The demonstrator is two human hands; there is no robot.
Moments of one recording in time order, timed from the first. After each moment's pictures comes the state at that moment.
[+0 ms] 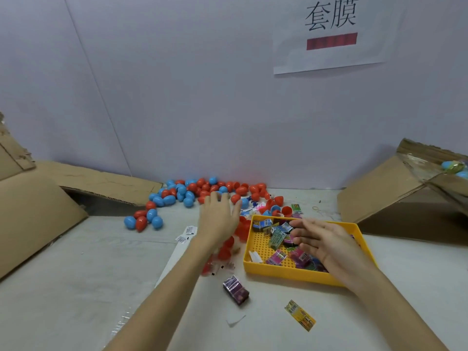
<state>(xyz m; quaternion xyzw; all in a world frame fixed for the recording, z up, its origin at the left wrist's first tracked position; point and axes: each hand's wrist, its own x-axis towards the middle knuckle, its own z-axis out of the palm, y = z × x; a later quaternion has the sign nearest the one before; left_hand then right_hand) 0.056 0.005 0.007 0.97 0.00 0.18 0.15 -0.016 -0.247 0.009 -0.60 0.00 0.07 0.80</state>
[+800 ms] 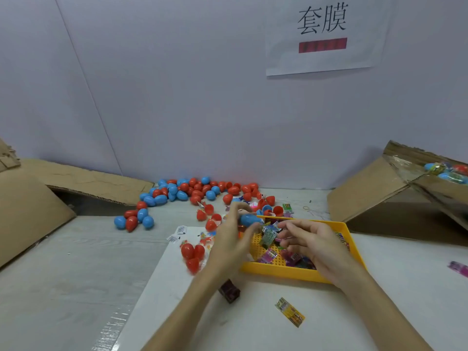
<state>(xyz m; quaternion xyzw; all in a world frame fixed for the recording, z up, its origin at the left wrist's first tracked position) -0.020 -0.039 0.000 0.81 -0.17 0.18 0.52 -0.022 -0.244 0.007 -0.66 -0.04 0.06 0.75</state>
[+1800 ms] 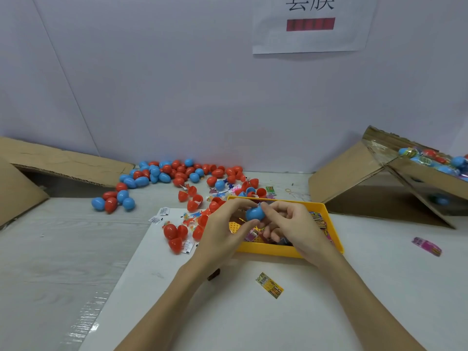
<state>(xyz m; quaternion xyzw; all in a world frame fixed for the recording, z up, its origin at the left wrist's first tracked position) -0.035 -0.050 -0.010 0.81 -0.24 0.20 0.49 -0.029 -0.236 0.008 -0.72 -0.09 0.03 0.68</state>
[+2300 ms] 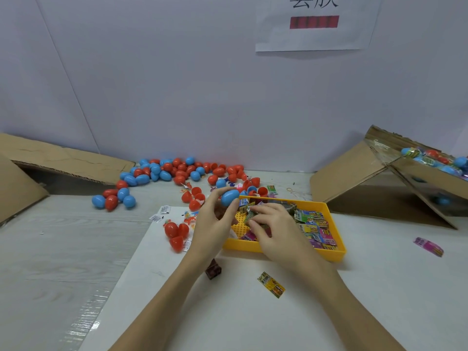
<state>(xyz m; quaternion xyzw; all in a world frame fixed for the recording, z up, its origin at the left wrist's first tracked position) -0.031 -0.041 -0.004 0.72 -0.10 0.15 0.67 -0.030 -0.214 -0.014 -0.93 -0.20 -0.15 0.28</state>
